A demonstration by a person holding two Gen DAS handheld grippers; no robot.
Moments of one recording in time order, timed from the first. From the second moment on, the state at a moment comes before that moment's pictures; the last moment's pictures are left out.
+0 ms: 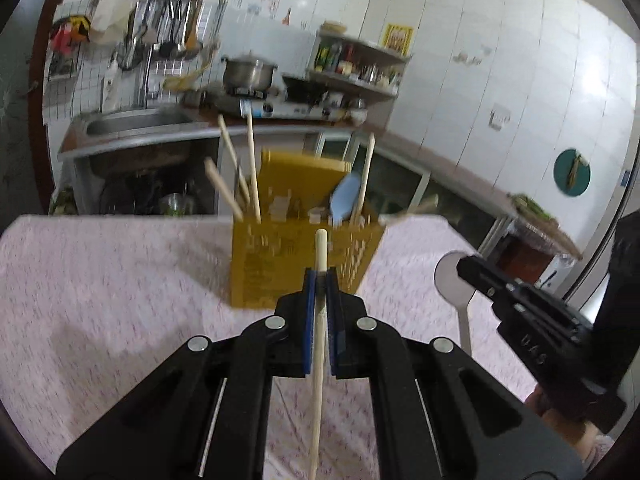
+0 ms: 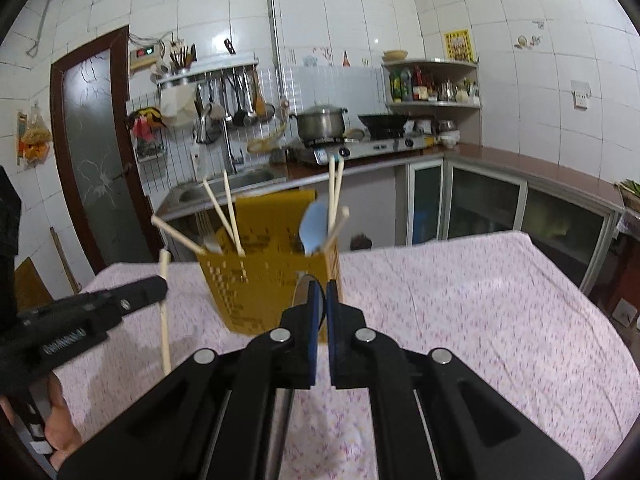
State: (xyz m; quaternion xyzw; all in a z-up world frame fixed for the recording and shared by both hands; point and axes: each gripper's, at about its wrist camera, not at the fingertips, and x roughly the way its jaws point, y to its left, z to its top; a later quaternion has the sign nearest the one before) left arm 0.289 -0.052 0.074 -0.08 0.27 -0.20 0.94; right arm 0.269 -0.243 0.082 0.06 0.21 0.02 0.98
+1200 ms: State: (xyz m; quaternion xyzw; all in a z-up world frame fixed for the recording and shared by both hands) left arm 0.363 -0.060 0.215 -0.02 0.13 -0.17 0.98; right arm 0.378 -0.226 0.158 0.03 -0.04 -0.01 1.00
